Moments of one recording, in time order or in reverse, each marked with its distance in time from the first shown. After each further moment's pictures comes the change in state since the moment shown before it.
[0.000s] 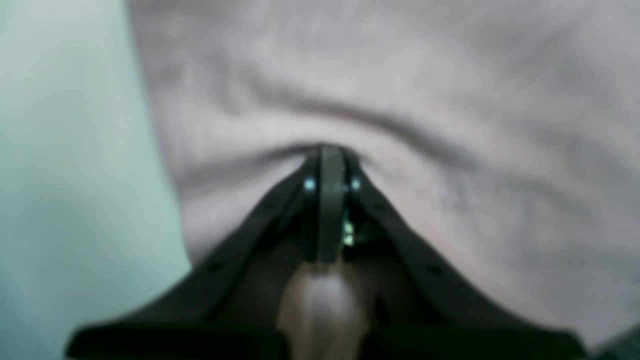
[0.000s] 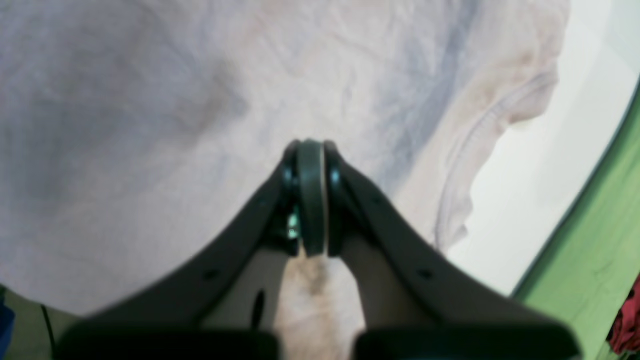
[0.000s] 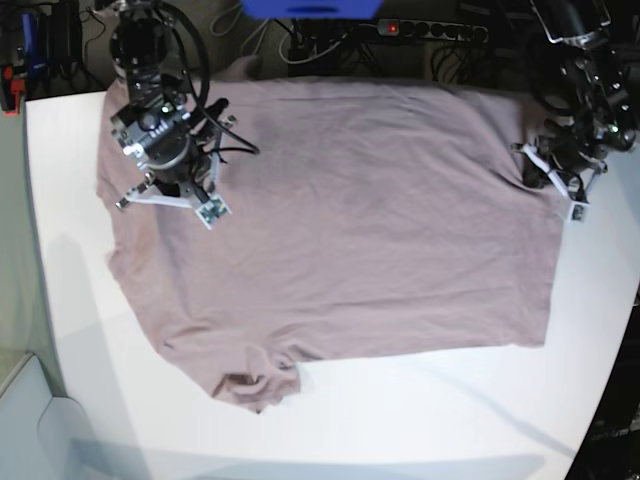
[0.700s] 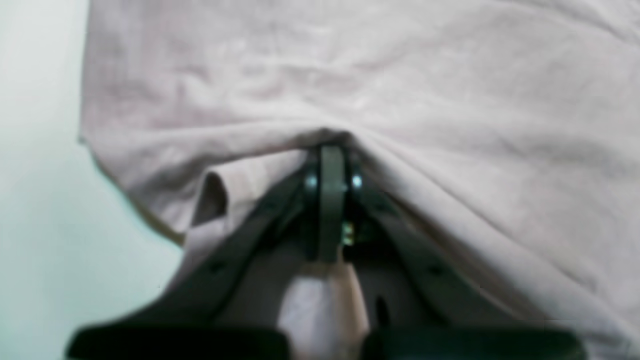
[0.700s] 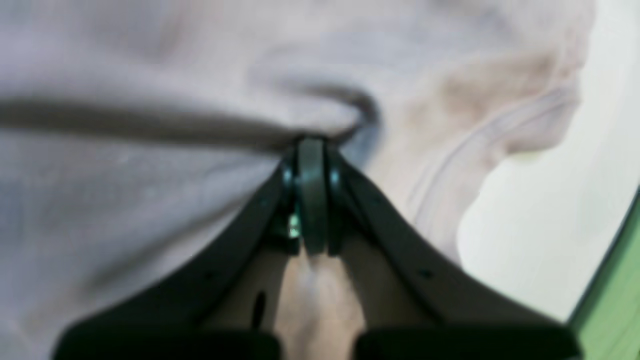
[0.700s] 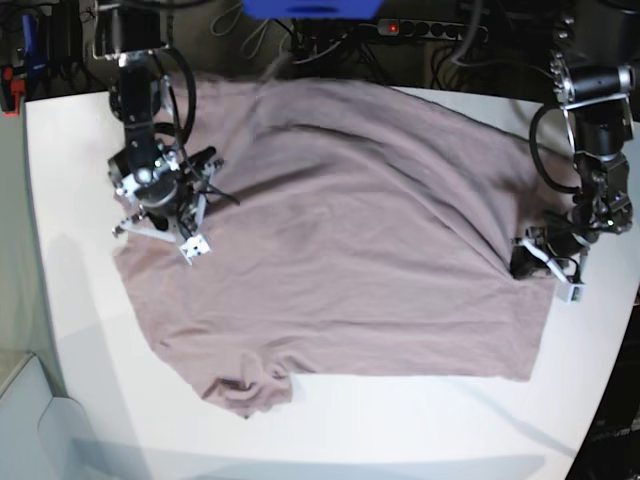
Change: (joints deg) left arm -28.1 -8.4 15.7 -41.9 -1.3 -1.9 -22.0; right arm 11.1 -0.2 5.8 -23.5 -0.5 -1.3 12.6
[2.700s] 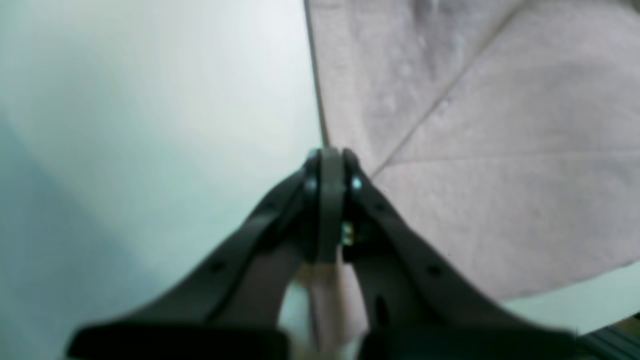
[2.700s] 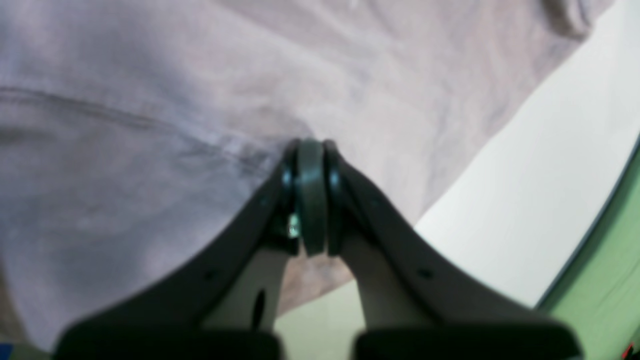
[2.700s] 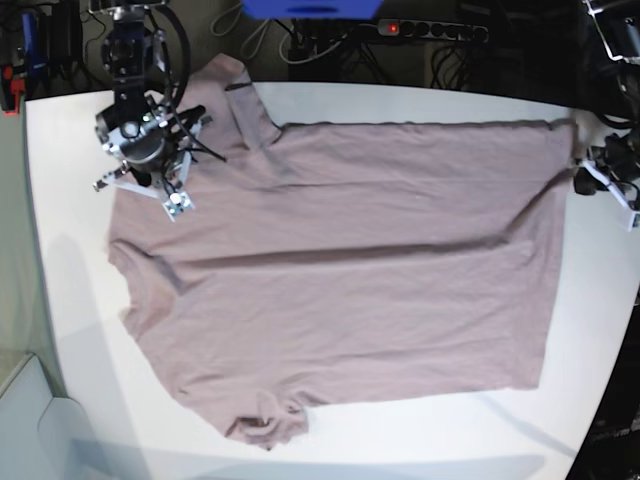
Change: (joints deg) left arm 27.2 -5.8 -18.5 34.7 -15.2 2.4 27.1; right arm -10.8 -0.5 3.3 13.3 0.4 0.5 -7.8
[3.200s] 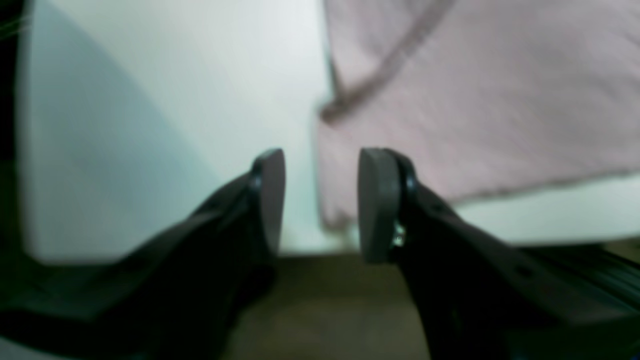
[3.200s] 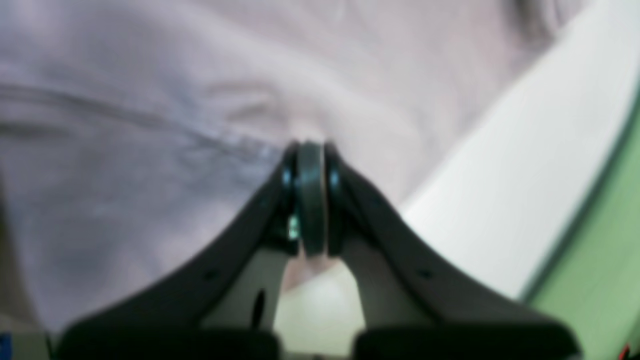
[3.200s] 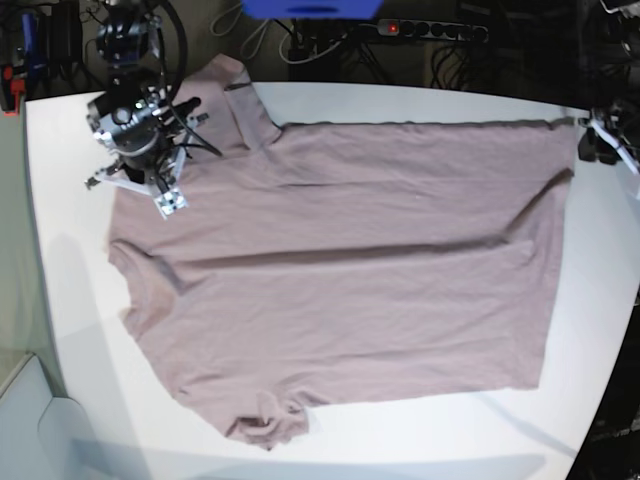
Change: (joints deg) left arm 13.4 6.1 -11.1 21.0 -0.9 -0.3 10.4; right arm -3.6 0.0 1.7 7.7 0.3 0.2 1.1
